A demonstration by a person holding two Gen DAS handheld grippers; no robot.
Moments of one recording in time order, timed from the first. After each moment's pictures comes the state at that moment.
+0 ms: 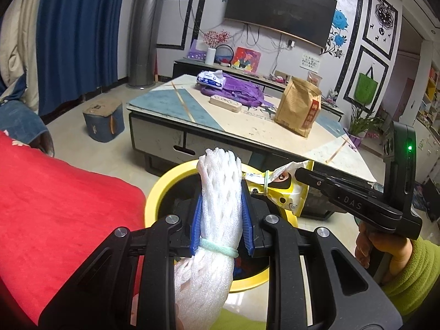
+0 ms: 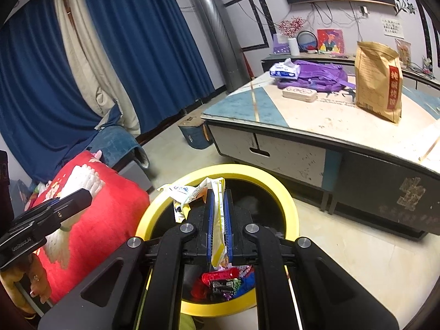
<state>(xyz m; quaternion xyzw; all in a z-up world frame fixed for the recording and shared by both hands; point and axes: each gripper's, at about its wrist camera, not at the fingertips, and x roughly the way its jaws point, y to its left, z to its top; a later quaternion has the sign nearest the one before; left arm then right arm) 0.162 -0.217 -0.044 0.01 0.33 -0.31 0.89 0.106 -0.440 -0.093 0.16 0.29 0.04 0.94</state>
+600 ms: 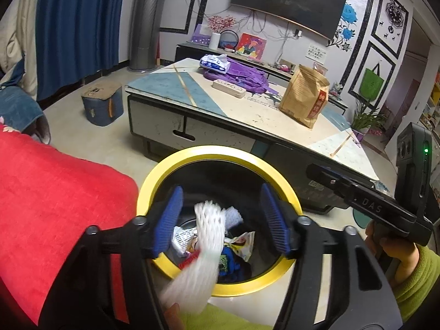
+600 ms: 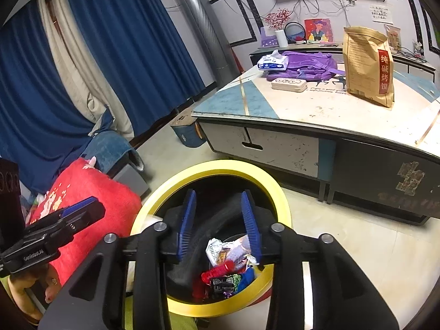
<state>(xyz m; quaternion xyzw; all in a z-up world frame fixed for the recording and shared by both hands) 0.183 -0.226 -0.060 0.00 0.37 -0.30 0.88 0.107 -0.452 -0.102 0.19 0.30 0.02 0.93</state>
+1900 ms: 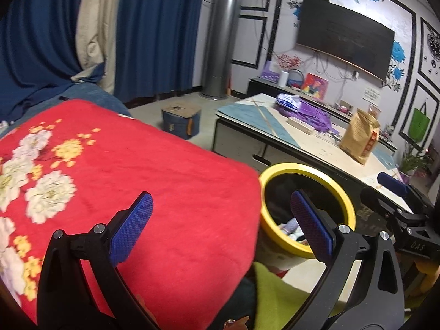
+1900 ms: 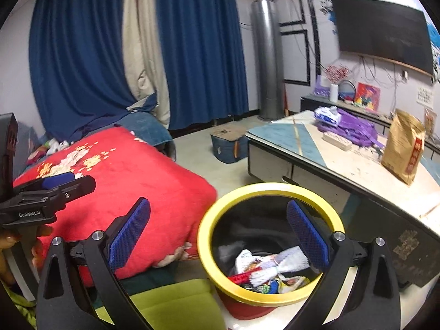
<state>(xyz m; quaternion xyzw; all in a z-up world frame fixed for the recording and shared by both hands) 0.100 -0.065 -0.024 -0.03 0.29 -0.12 0.95 0.052 -0.298 -0.052 0.02 0.23 0.10 0.97</state>
